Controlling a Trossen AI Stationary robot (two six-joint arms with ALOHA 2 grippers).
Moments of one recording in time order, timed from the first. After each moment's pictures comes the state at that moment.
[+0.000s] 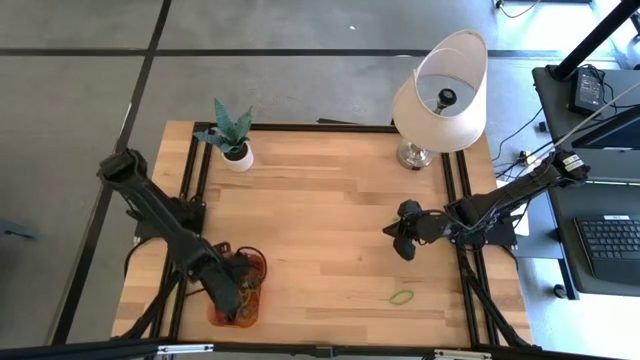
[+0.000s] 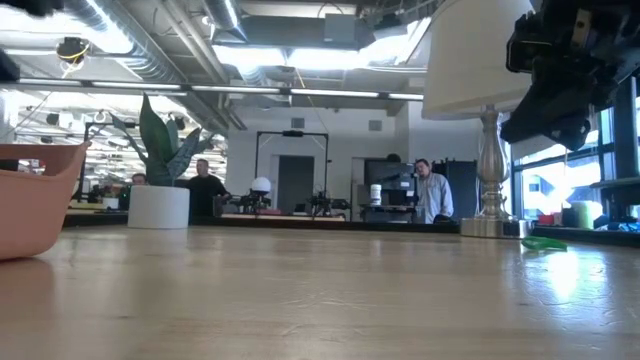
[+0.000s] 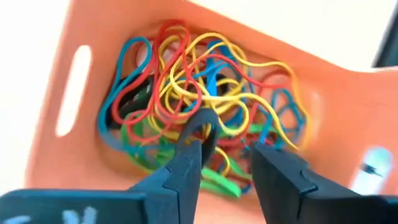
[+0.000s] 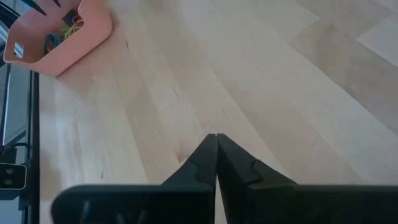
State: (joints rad) left arm -0.80 1.41 0.90 -0.78 -0.09 -1.13; right arm 0.41 0.97 0.48 -0.24 0.38 0.89
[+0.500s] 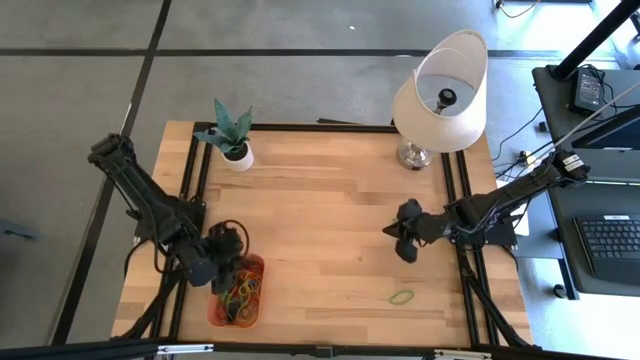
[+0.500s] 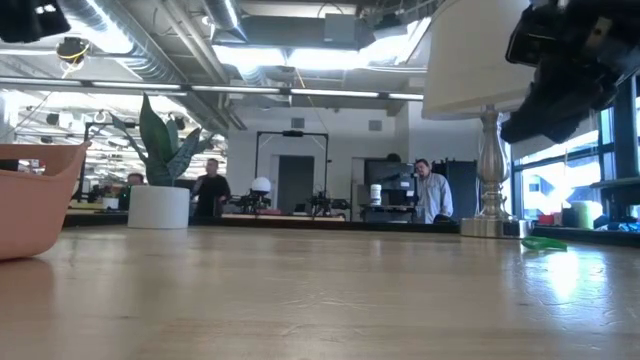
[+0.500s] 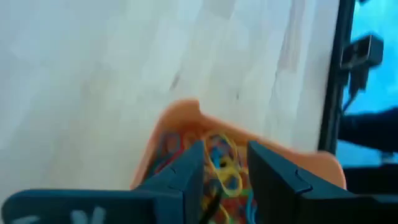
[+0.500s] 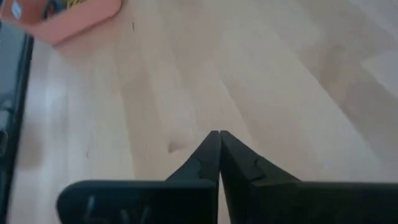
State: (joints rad) left arm -0.80 1.13 0.91 -0.83 -0.38 -1.10; right arm 0.41 0.97 0.48 -0.25 0.37 0.72
